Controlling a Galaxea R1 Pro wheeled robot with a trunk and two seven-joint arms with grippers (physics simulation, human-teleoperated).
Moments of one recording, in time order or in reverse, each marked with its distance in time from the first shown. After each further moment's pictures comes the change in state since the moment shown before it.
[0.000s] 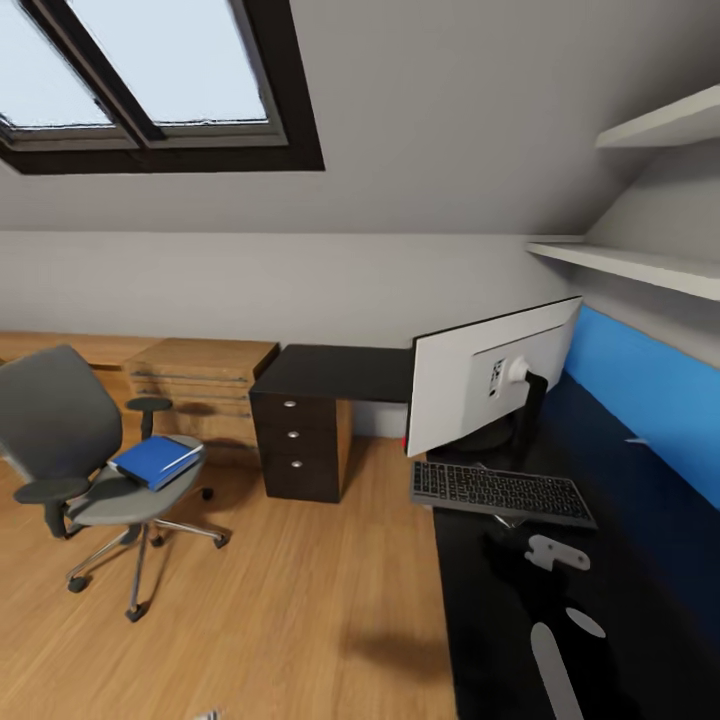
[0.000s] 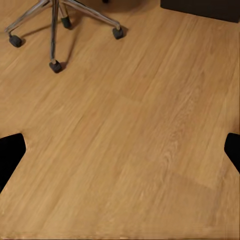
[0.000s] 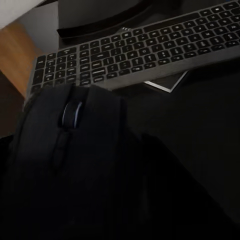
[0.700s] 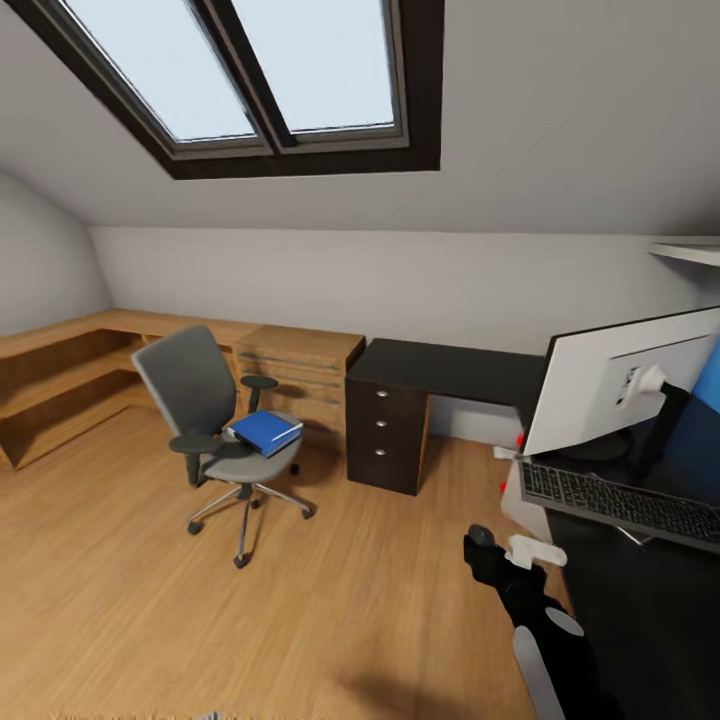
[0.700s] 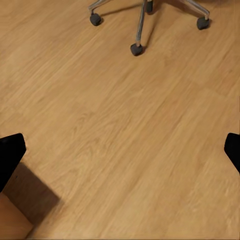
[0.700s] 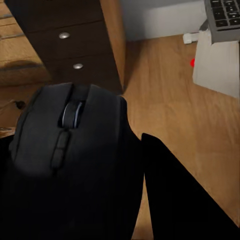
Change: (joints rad) left arm 0.000 -0.001 -0.001 0.003 -0.002 0.000 0.000; right arm 0.000 0.000 0.080 0.015 0.008 -0.005 -0.002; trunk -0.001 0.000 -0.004
